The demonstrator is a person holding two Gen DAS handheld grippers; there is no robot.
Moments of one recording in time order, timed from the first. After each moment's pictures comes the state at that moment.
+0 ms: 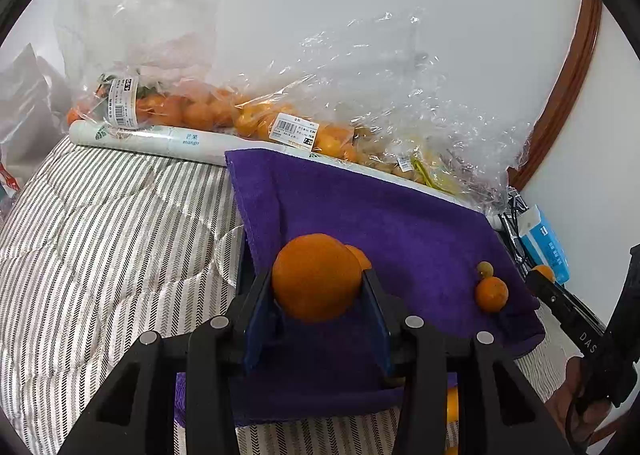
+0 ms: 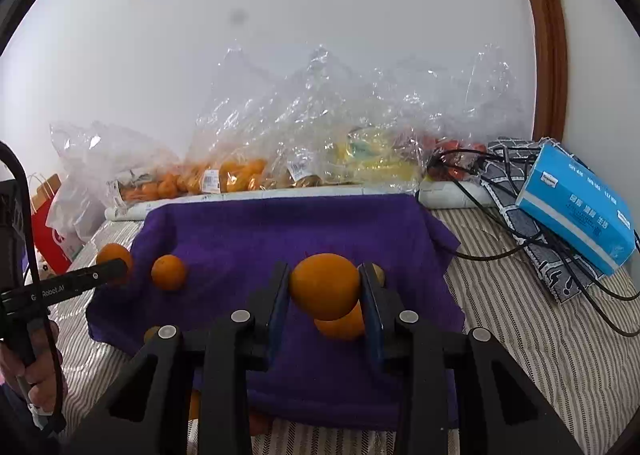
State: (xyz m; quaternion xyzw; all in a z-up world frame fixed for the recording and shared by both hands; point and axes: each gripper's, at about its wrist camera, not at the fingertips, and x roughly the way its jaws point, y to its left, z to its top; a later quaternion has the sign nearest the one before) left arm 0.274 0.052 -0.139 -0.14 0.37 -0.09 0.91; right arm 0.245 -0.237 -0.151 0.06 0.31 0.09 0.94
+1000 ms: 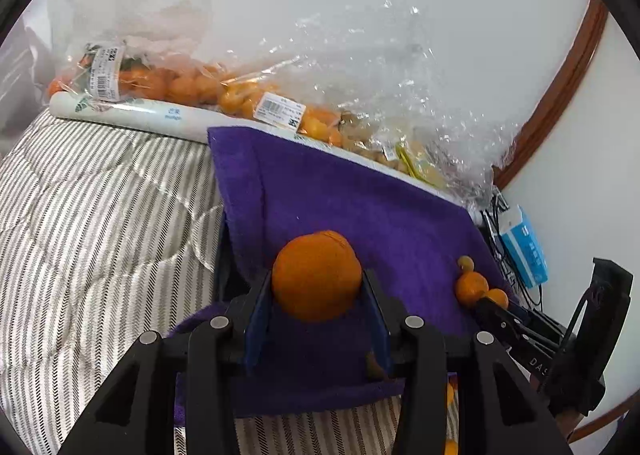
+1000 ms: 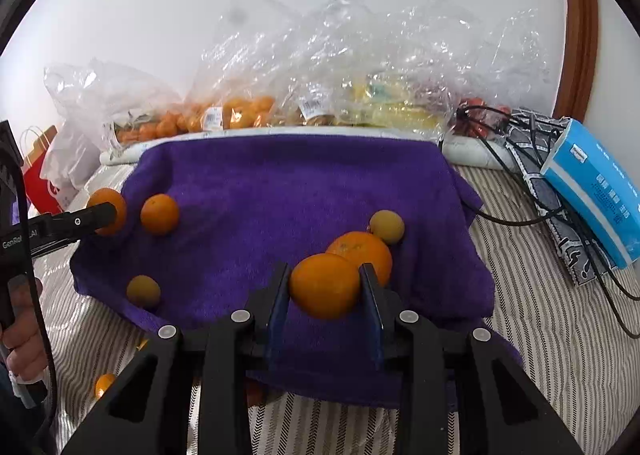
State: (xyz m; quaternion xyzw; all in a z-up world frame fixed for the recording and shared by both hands) left arm 0.279 0.051 -0.146 -0.17 0.40 -0.13 0.89; right arm 0.257 -0.218 -0.177 0.01 0.39 0.10 0.91
